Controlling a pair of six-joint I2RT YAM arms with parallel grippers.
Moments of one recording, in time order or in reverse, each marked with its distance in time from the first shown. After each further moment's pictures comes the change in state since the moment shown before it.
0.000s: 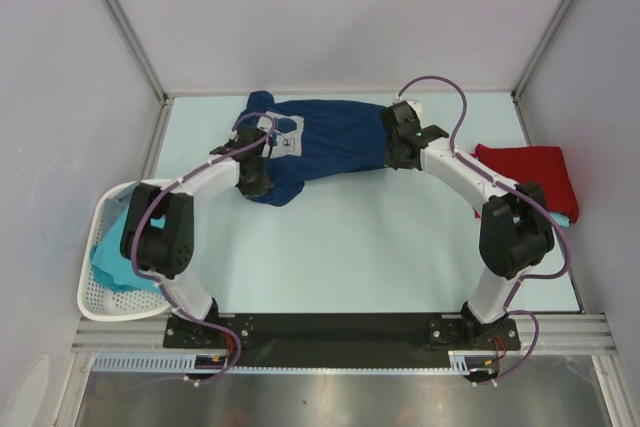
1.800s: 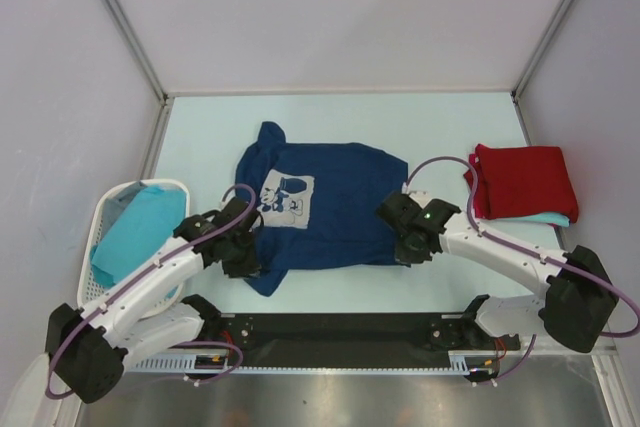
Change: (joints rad) left arm -0.299 -0.779 -0.457 -0.485 0.124 -0.193; right arm 0.365 -0.481 -0.539 -0.368 -0.048 0.427
